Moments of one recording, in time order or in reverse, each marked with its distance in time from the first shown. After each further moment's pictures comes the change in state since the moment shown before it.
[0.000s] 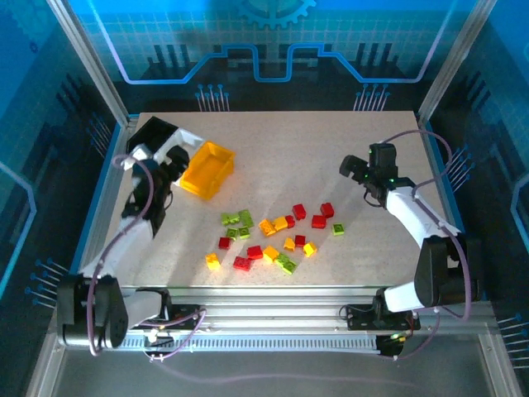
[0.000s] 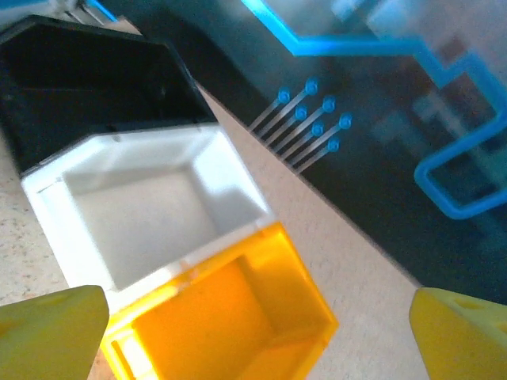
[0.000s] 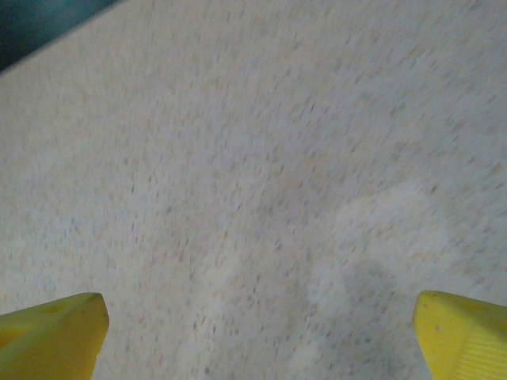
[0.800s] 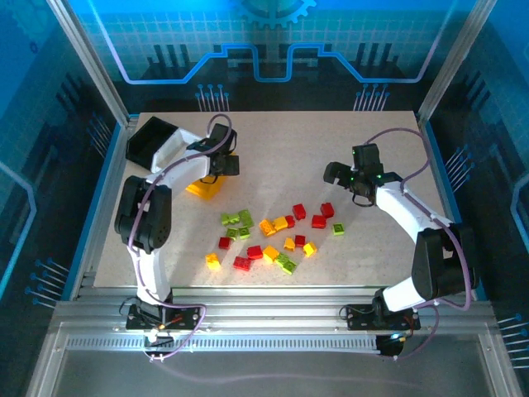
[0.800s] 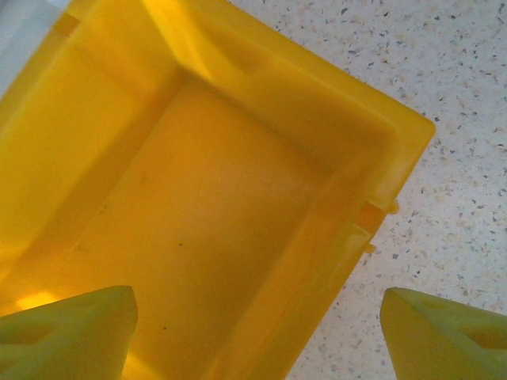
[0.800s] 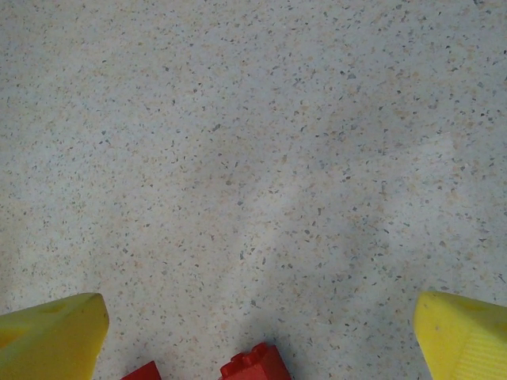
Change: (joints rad) left arm -0.305 0.736 0.716 -0.682 -0.181 0.367; right arm 0.093 0.051 0.055 -0.104 -0.052 -0.001
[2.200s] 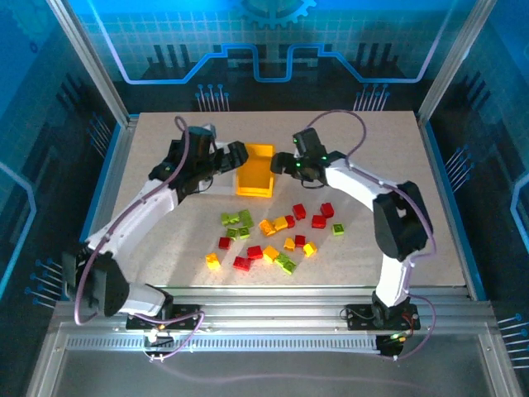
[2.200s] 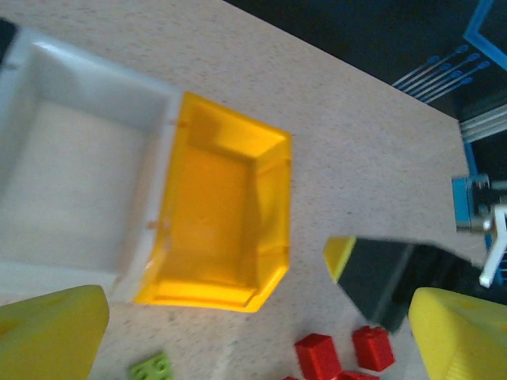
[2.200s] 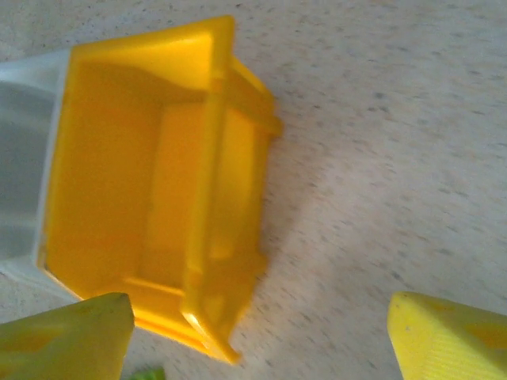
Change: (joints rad) left arm -0.058 -0.570 -0.298 0.160 0.277 -0.318; right arm 0.303 0.420 0.428 0.026 -0.104 0.106
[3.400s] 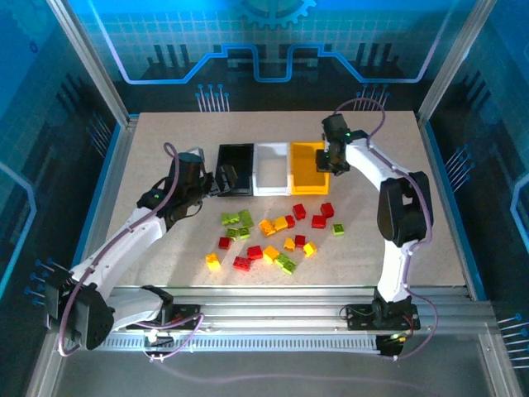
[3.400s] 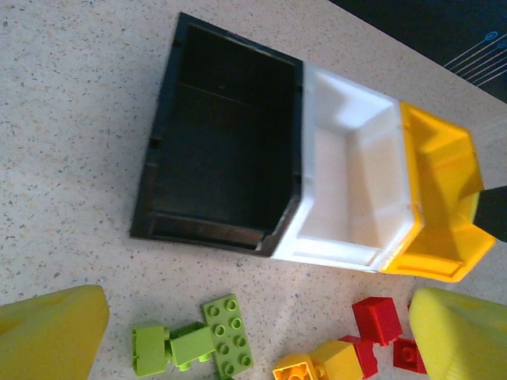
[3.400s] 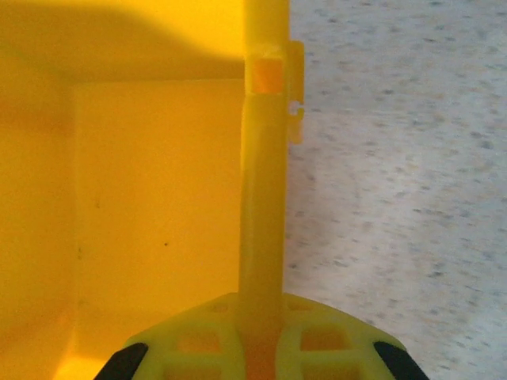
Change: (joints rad) left arm -0.001 -0.196 -0.232 0.002 -0.060 0.003; right arm -0.233 0.076 0.172 -0.413 0.119 -0.331
